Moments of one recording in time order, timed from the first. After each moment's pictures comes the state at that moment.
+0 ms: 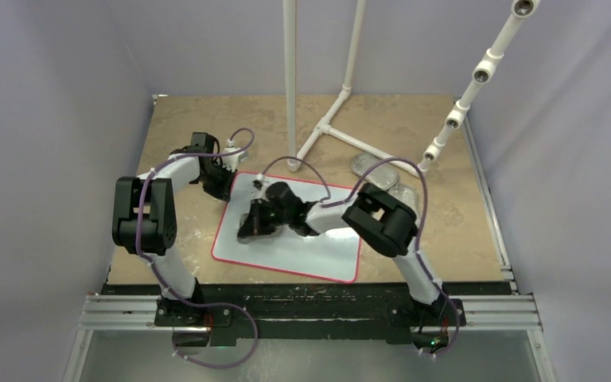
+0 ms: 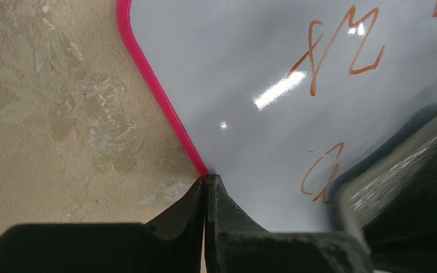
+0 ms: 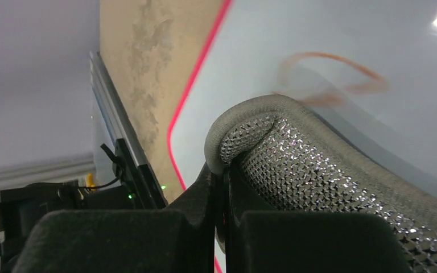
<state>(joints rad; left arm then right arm) -0.04 1.78 1.11 -0.61 0.28 0.46 0.95 2.16 1.18 0.45 -0.36 0.94</state>
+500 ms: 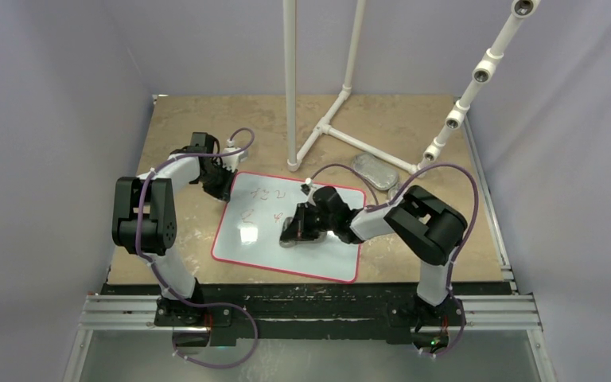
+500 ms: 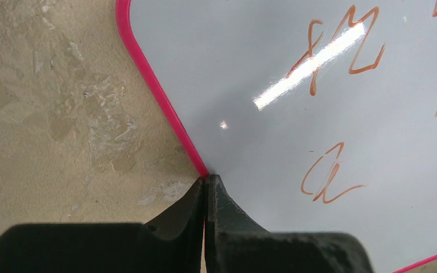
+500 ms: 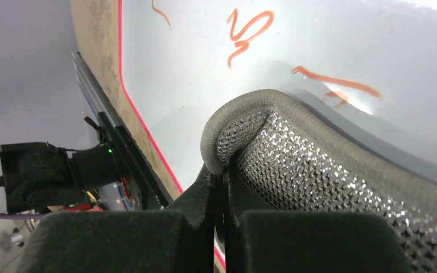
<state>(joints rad) -0.04 1.78 1.11 -0.61 0.28 0.46 0.85 1.89 0.78 0.47 -0.38 0.94</state>
